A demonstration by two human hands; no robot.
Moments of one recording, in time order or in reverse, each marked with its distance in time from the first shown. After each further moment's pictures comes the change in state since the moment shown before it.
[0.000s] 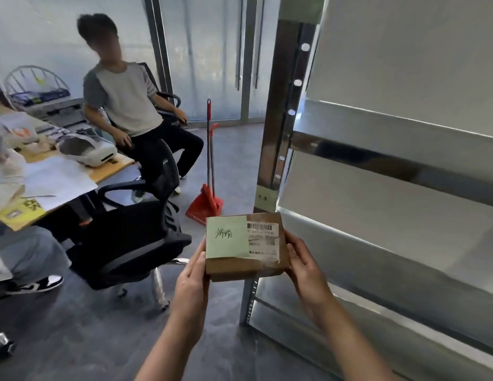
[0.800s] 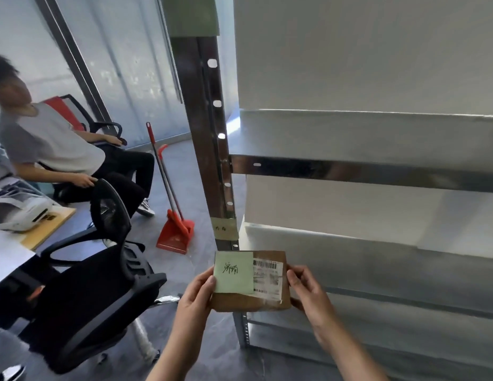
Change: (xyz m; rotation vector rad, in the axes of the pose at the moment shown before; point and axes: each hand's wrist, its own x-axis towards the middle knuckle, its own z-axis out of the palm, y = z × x) left_hand 0.076 -0.018 0.045 0.281 -0.172 -0.195; right_hand 0.017 0.035 -0.057 0.080 0.305 0.166
